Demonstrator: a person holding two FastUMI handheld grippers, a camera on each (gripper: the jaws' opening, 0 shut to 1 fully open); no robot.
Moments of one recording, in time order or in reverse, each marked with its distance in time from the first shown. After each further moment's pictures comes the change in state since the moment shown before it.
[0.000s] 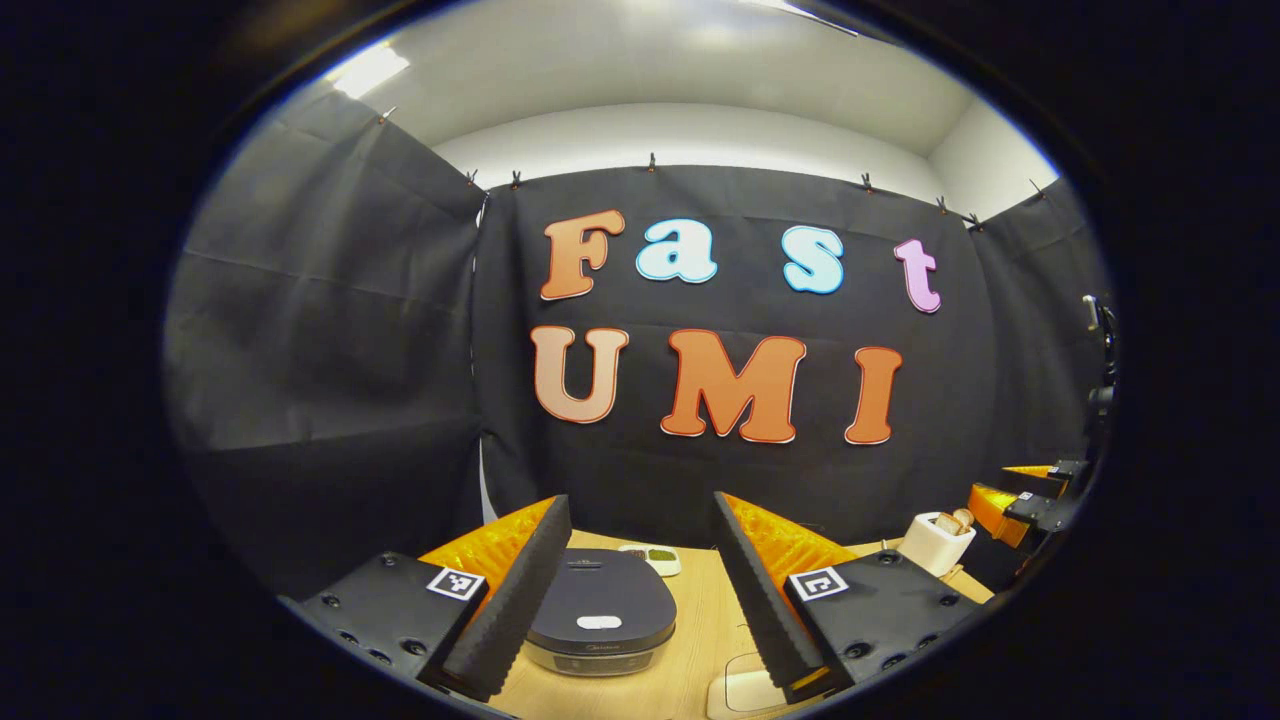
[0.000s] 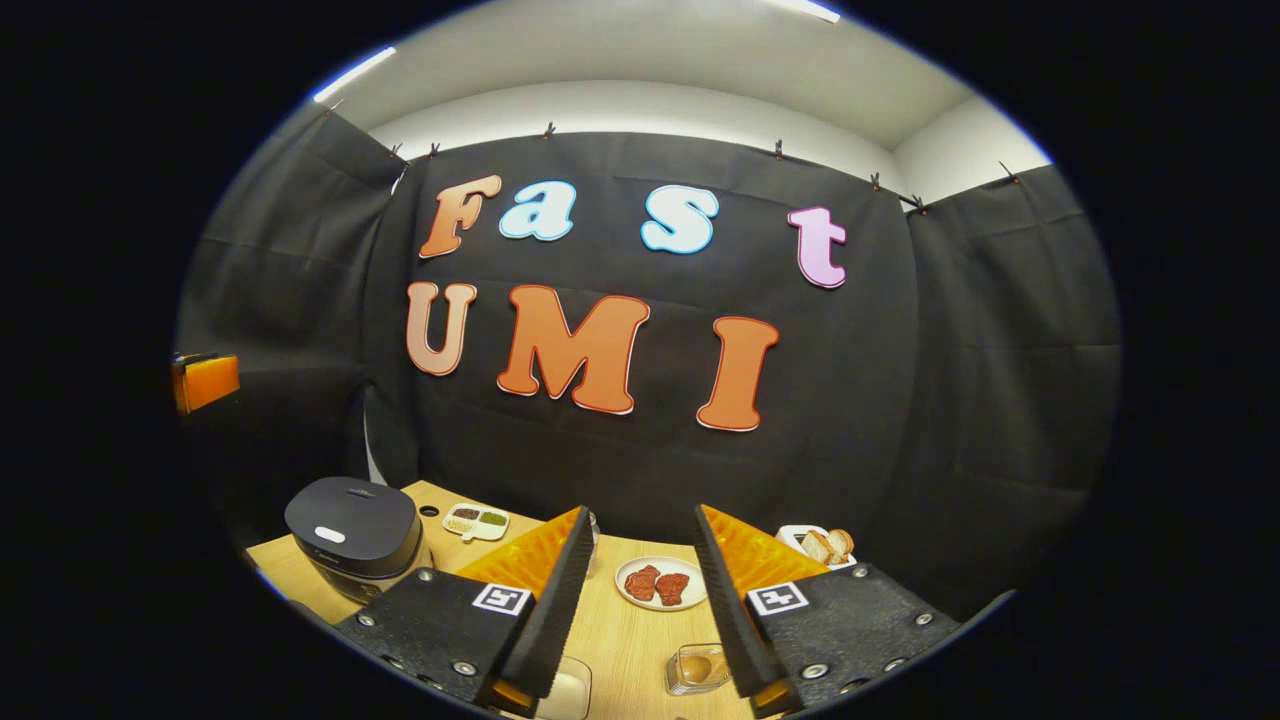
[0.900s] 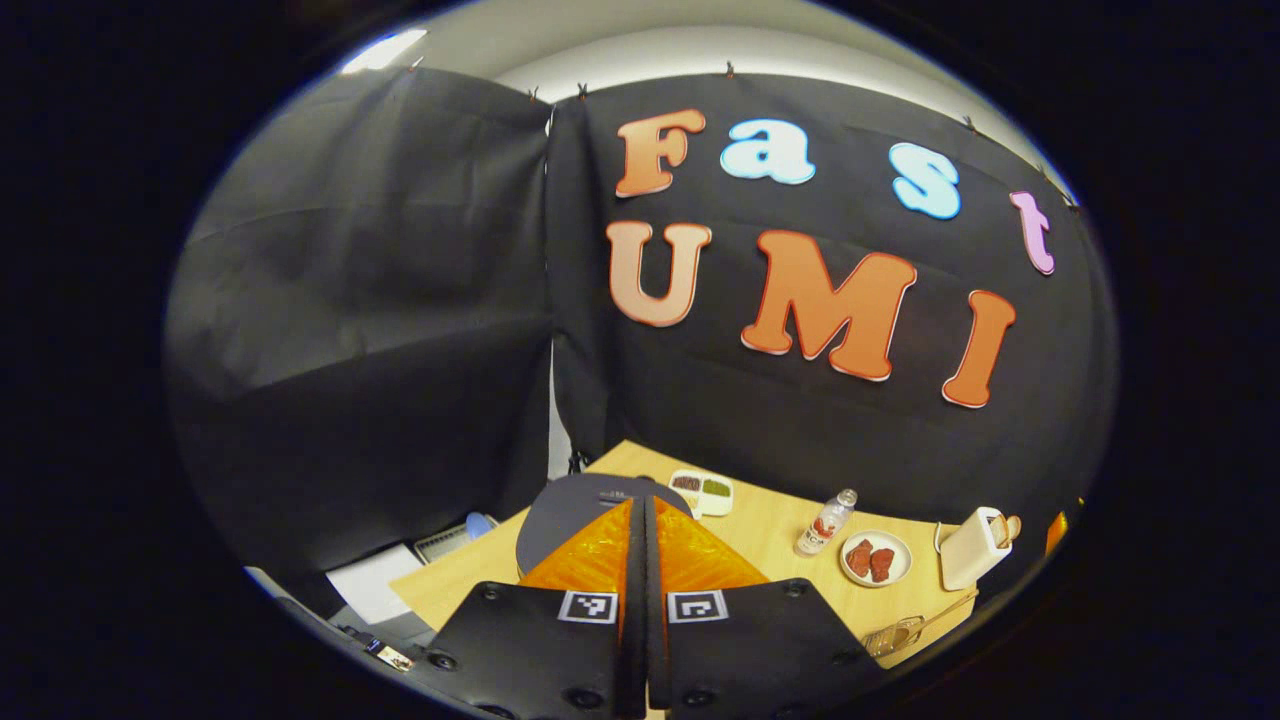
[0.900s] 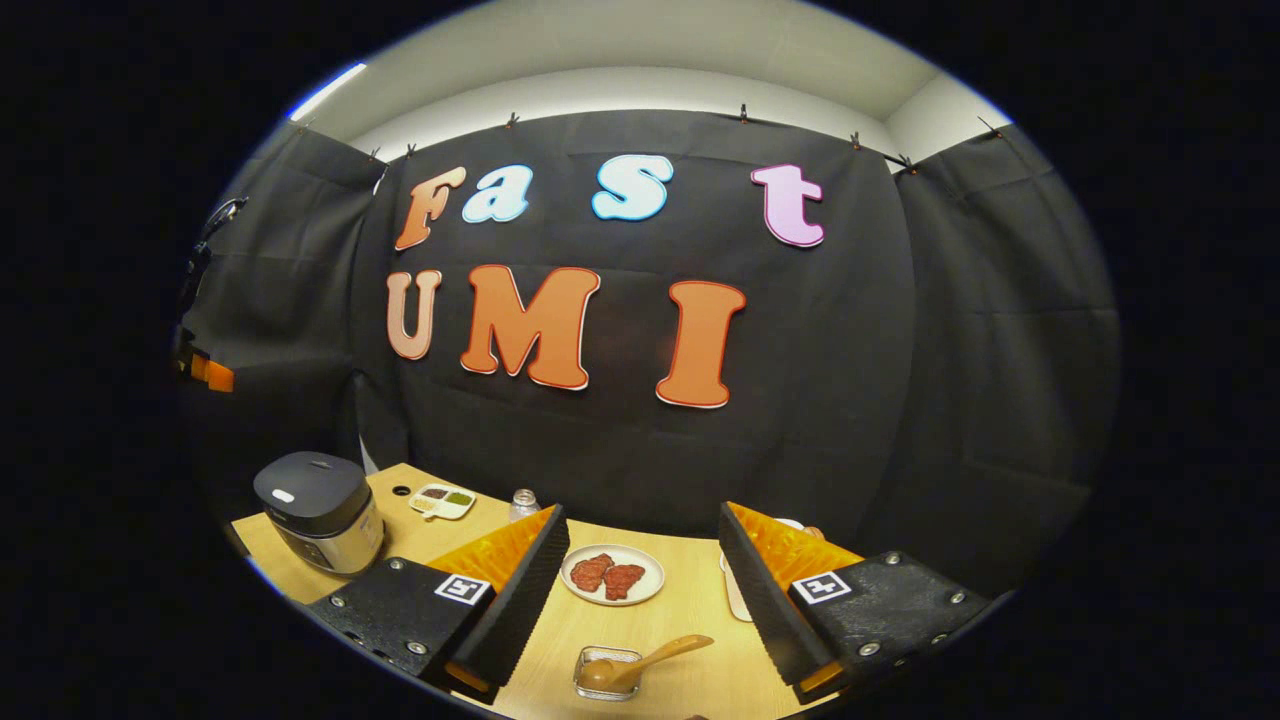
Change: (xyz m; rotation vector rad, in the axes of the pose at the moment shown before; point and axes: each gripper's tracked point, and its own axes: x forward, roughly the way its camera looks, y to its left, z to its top) left arm 0.061 -0.005 -0.085 -0.097 0.426 0.276; right arm 0.050 -0.136 -0.057 0.028 0.062 0.012
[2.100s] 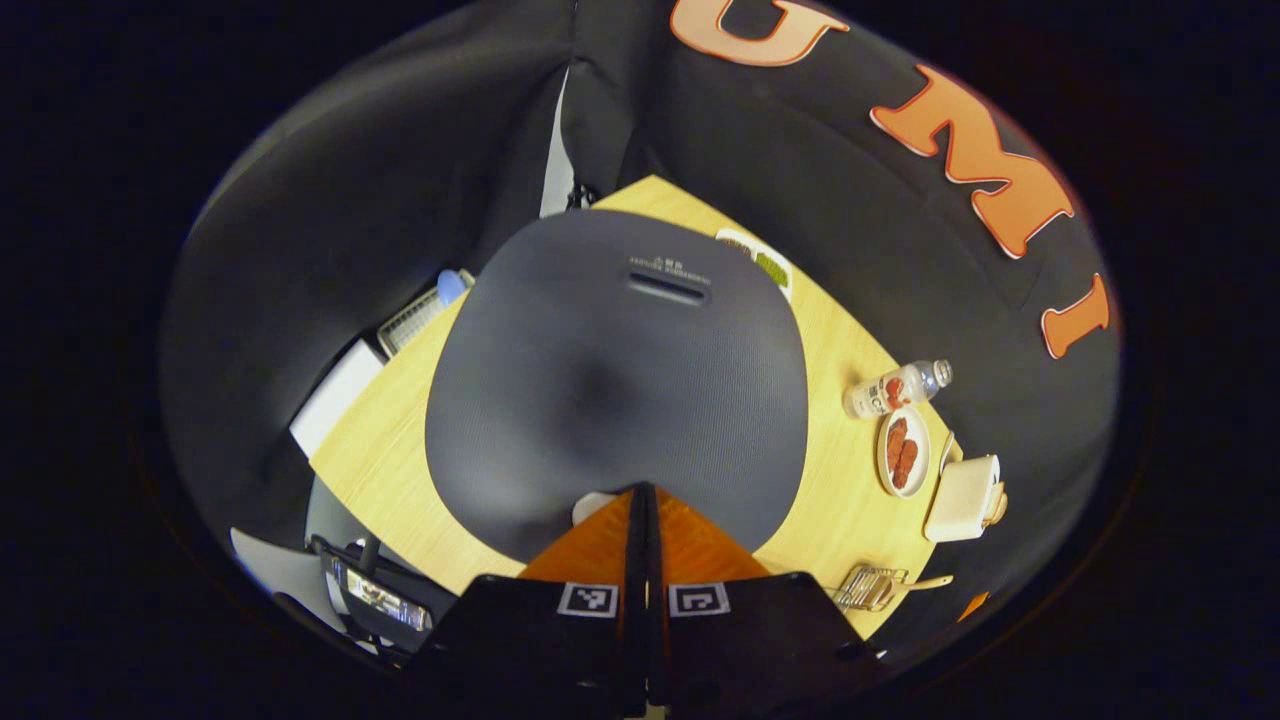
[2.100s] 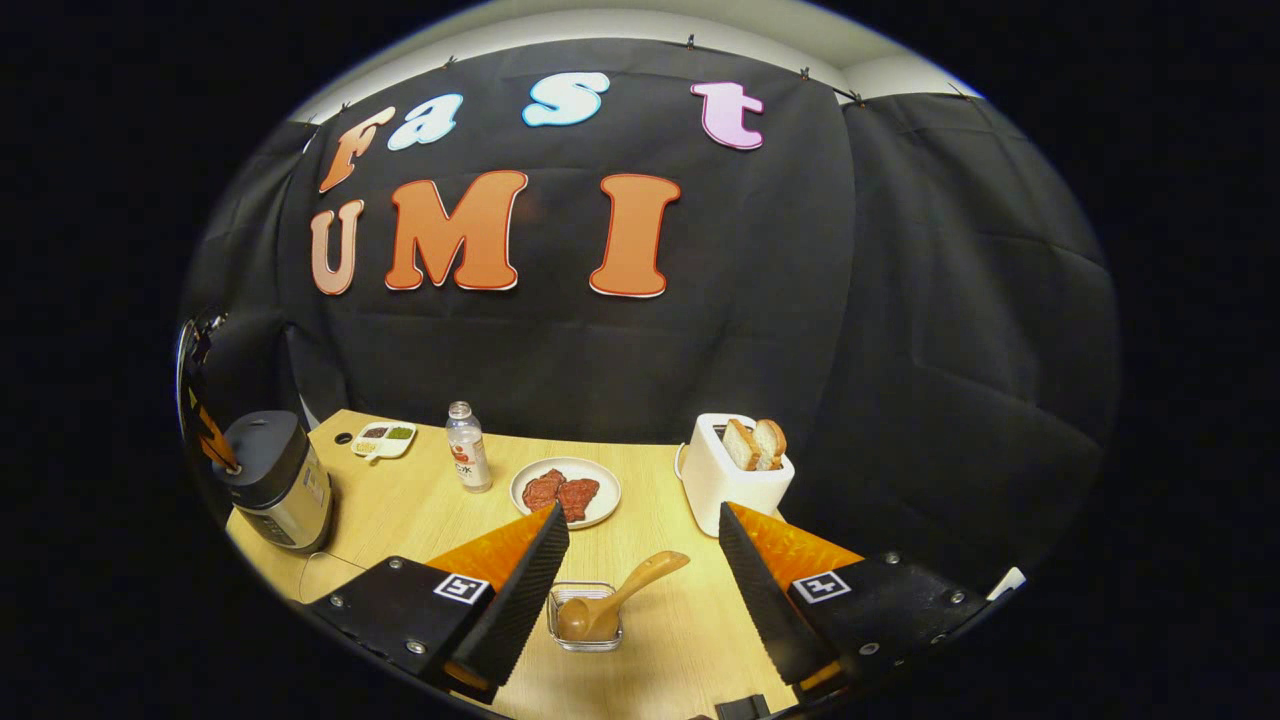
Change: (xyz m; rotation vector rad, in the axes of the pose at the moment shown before) left arm 0.135 0.036 -0.149 -0.182 0.771 -0.030; right arm -0.006 -0.011 -0.096 0.057 0.284 -0.160
